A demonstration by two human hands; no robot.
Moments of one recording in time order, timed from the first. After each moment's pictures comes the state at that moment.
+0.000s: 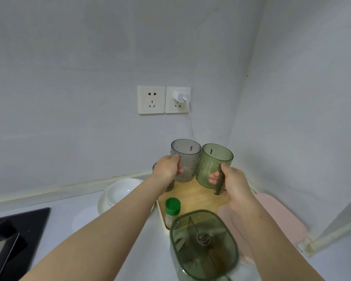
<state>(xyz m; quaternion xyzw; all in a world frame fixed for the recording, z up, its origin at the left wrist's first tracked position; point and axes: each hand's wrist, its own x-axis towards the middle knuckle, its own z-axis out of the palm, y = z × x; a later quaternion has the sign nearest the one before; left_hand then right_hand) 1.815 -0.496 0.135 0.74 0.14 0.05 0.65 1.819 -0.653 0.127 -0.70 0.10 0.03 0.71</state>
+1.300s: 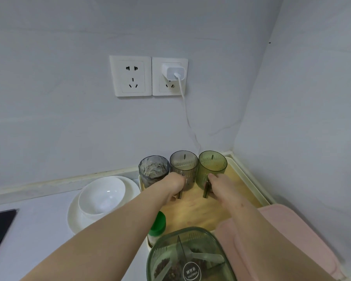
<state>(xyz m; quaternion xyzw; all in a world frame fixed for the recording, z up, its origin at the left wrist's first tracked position) 1.905 -0.528 0.055 0.78 0.23 -0.16 0.56 1.949 -0.659 0.021 -0.80 0.12 0.15 0.57</state>
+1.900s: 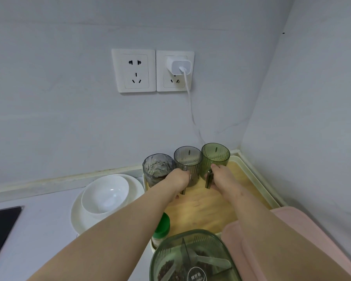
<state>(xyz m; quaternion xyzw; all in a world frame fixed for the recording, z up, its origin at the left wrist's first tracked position) 1.918 -0.525 0.053 0.81 0.23 -0.14 0.53 1.975 -0.646 0.016 -0.79 0.11 0.16 0.59</state>
